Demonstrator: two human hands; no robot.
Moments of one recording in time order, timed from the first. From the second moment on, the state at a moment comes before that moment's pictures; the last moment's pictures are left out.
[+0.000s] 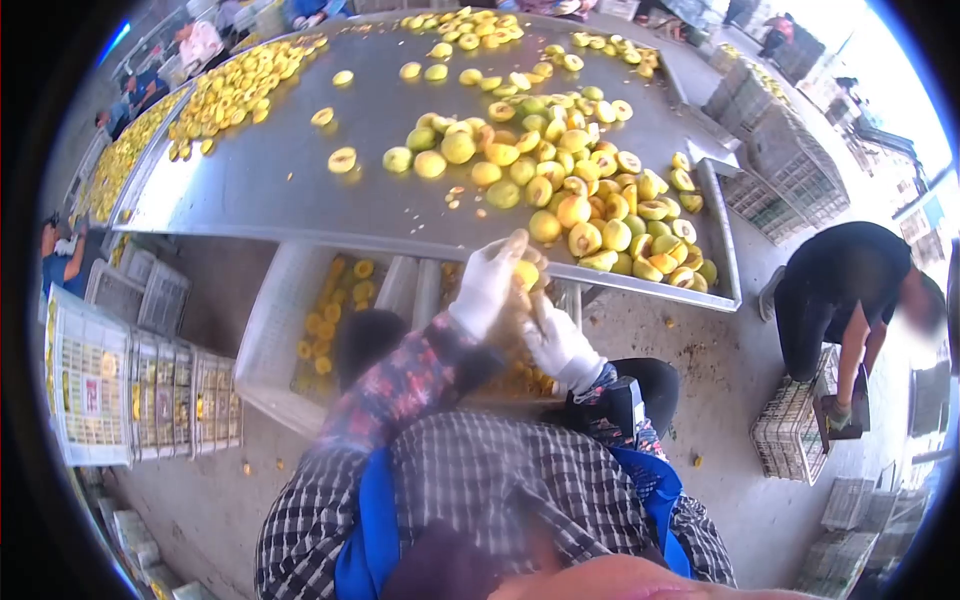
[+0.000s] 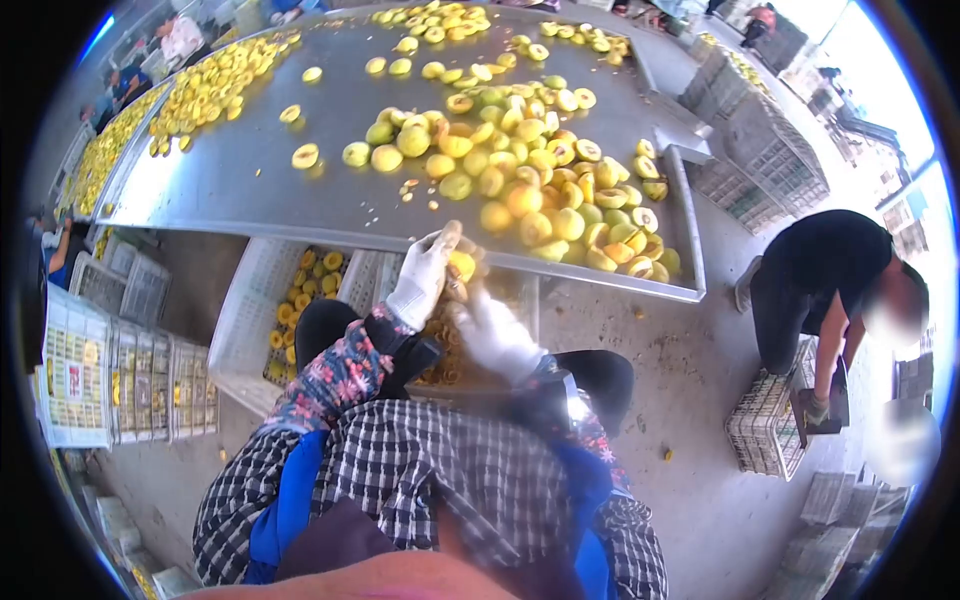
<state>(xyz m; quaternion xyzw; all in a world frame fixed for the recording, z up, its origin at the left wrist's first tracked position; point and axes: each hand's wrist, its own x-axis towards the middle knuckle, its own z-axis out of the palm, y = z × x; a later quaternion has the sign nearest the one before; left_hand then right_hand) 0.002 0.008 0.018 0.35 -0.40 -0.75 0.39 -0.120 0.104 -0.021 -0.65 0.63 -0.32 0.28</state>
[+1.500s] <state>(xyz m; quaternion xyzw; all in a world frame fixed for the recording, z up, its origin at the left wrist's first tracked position) 0.183 -0.287 -0.018 0.62 -0.71 -0.30 0.13 -0.136 0.123 -0.004 -0.78 0.53 -0.13 0.30</state>
